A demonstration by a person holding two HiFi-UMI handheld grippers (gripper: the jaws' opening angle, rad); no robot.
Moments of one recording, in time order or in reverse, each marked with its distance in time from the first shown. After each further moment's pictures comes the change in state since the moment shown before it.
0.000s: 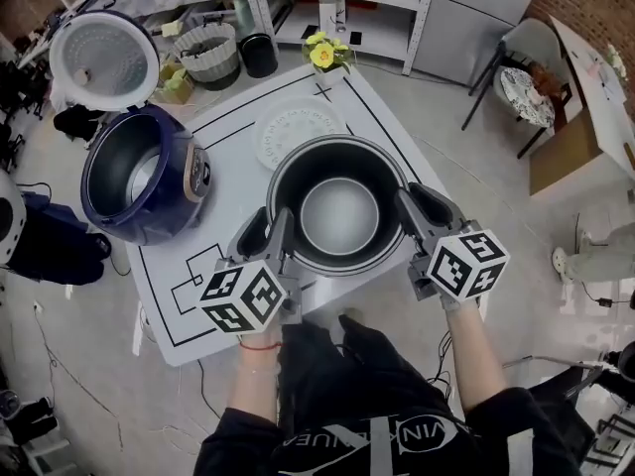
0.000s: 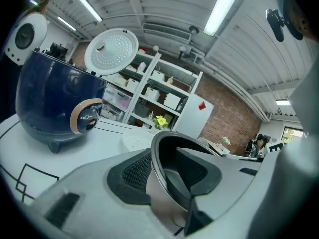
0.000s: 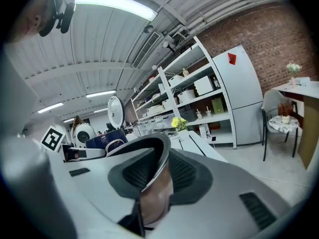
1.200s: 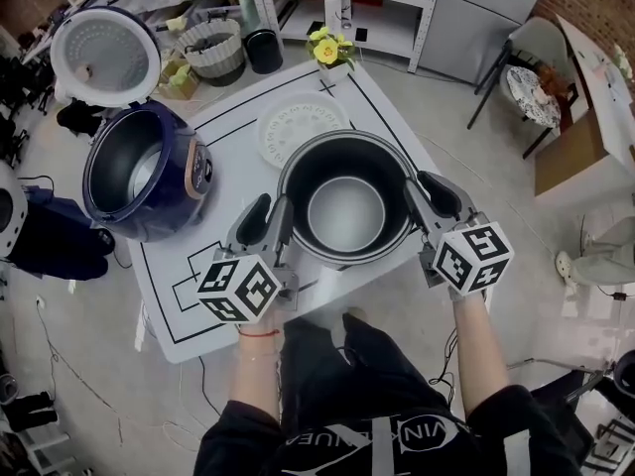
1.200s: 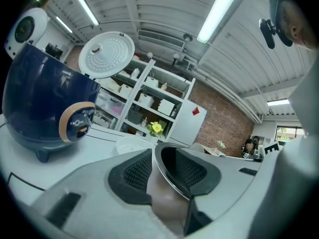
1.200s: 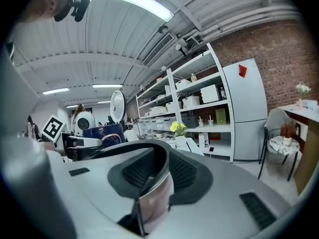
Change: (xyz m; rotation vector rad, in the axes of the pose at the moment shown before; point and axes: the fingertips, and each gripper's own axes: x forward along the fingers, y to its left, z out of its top) left arm 0.014 0.006 0.008 0.034 -0.091 -0.082; right arm 0.009 -0.016 0.006 -0.170 -0.021 -0.003
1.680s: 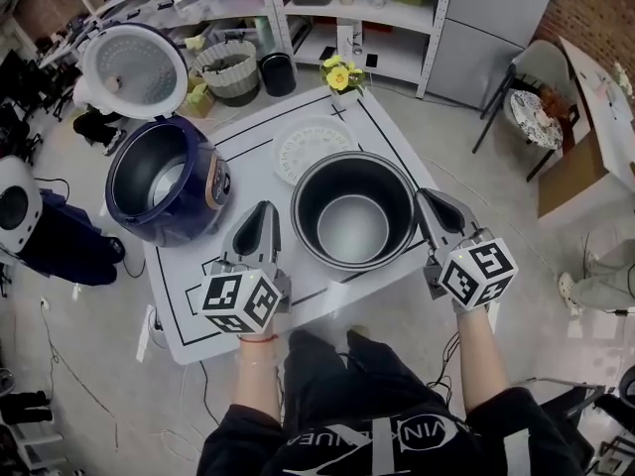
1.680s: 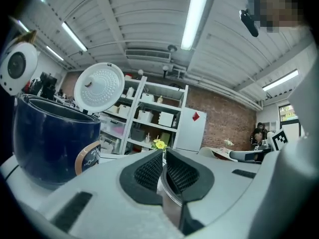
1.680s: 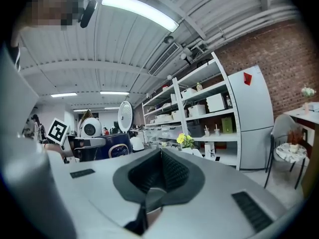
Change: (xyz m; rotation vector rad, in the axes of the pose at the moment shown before) left arm -0.032 -0.007 0.052 0.196 -0.136 0.061; right arm -0.021 0.021 0.037 -0.027 -0.093 0.065
